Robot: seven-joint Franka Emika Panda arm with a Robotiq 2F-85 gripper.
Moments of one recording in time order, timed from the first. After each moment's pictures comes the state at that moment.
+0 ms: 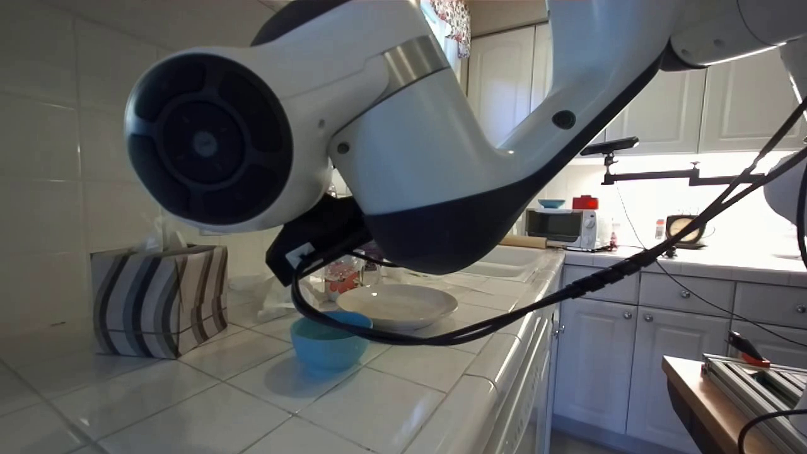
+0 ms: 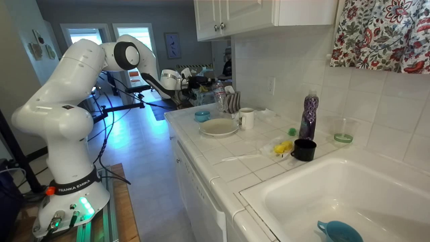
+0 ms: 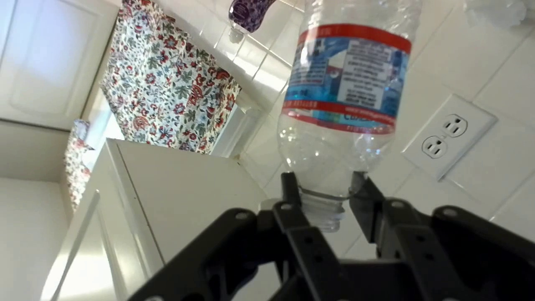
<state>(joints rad) 0.68 0.77 -0.02 -1.35 -1.56 1.46 1.64</state>
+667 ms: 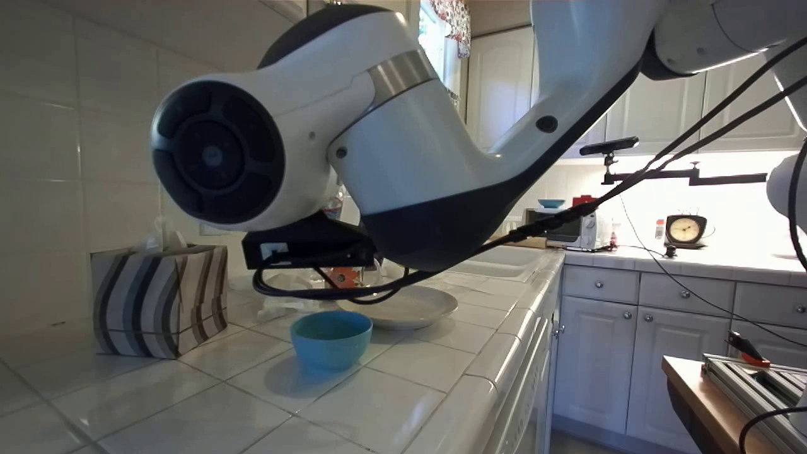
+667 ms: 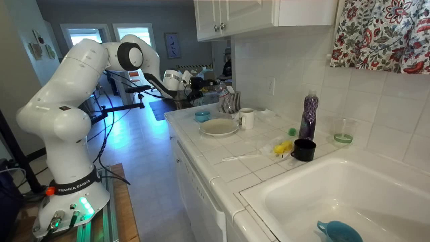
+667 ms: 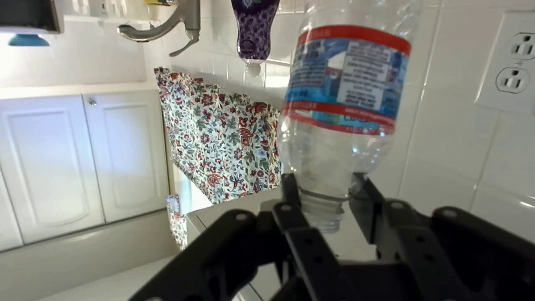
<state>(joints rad) 0.59 0.77 0.07 -1.36 -1.58 1.38 2.13</state>
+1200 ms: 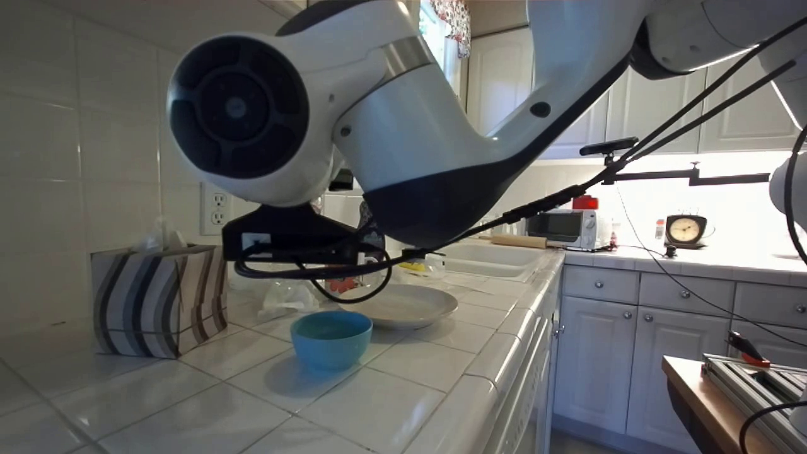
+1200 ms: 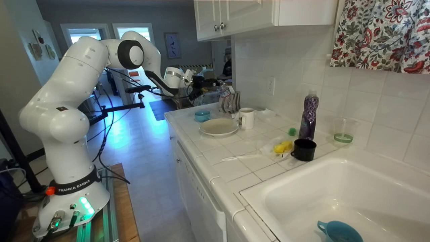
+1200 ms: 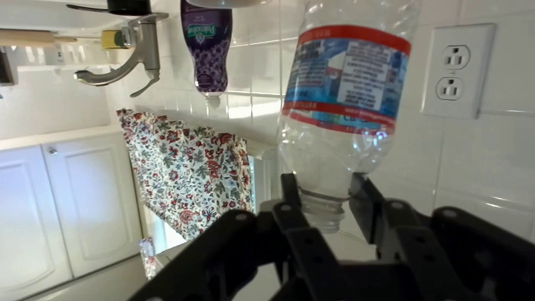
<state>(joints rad) 0.53 0.74 0.13 -1.38 -1.60 1.52 2.18</state>
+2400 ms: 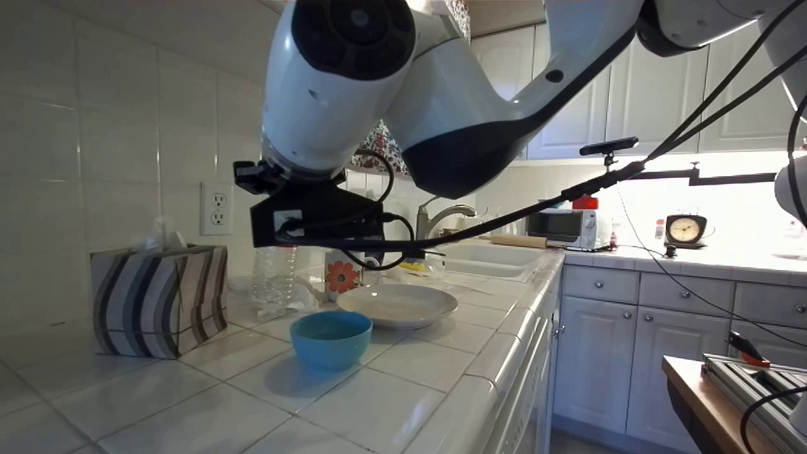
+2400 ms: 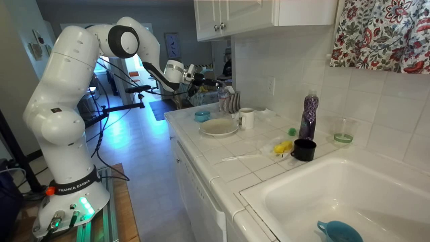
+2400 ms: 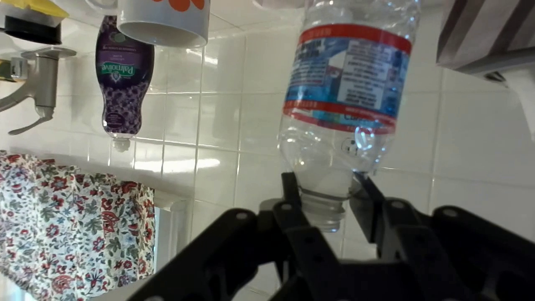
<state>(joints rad) 0.39 0.57 0.21 -1.57 -1.61 1.89 2.02</state>
